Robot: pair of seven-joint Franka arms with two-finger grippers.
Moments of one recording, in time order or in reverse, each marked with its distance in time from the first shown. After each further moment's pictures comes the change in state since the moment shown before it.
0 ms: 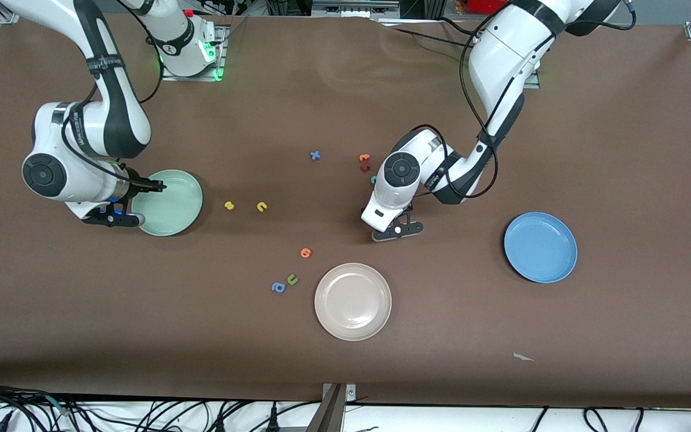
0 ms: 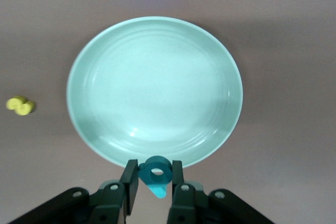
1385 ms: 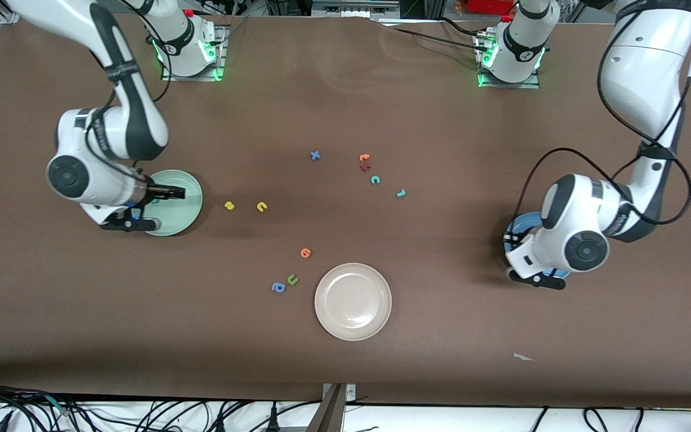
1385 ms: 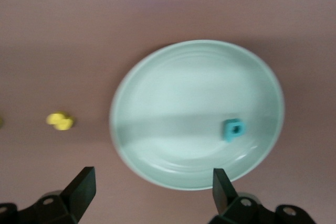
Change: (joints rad) left arm 0.499 -0.071 0.027 0.109 0.061 -0.491 0.967; right arm 0.010 -0.007 0.107 0.007 0.007 0.068 0.122
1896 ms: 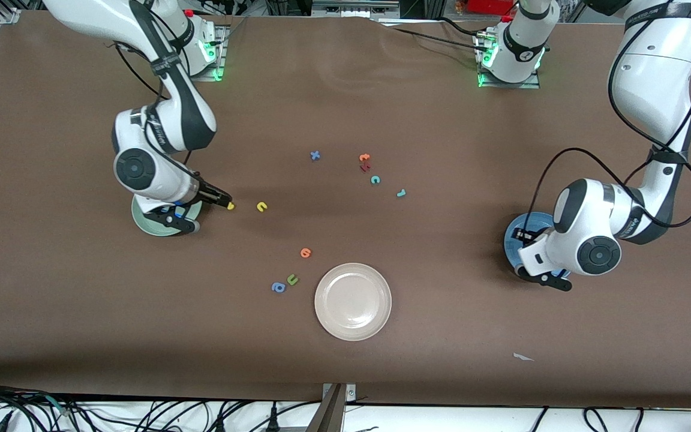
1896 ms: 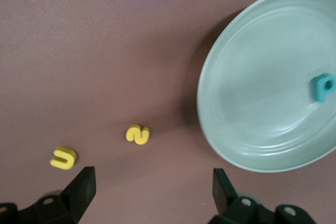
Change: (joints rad) left arm 0.029 0.016 -0.030 -0.006 -0.054 0.001 0.026; right arm 0.005 0.070 0.150 -0.001 0.000 0.123 0.482
